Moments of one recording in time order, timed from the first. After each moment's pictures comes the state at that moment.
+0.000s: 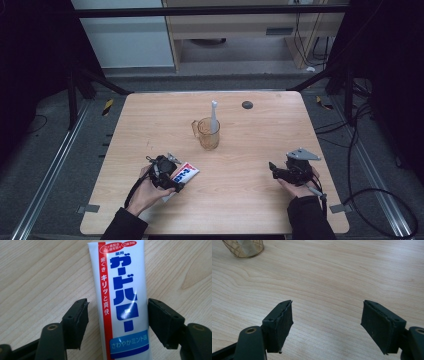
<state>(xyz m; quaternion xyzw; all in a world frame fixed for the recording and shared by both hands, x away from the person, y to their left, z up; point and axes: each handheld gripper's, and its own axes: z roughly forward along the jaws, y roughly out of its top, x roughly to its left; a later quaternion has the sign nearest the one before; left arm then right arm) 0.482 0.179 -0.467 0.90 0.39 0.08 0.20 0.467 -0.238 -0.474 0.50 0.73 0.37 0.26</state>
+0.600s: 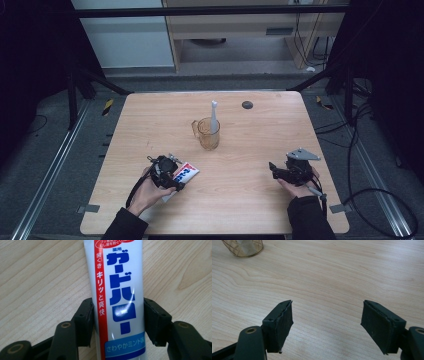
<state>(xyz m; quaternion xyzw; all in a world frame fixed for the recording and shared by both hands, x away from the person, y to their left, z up) 0.485 0.177 -0.470 0.89 0.41 0.06 0.20 0.467 -0.238 -0.475 0.51 0.73 0.37 0.26</state>
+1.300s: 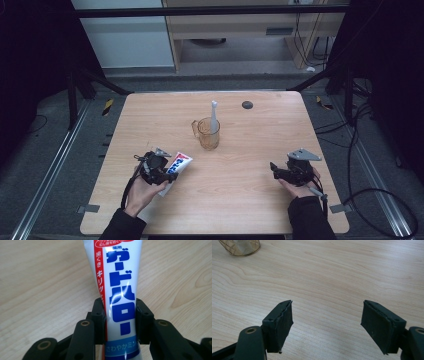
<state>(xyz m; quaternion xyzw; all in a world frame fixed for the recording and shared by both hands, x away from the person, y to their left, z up) 0.476 0.200 -0.442 0.84 0.45 0.10 0.28 0.467 -0.241 -0.477 0.51 0.73 0.37 0.26</state>
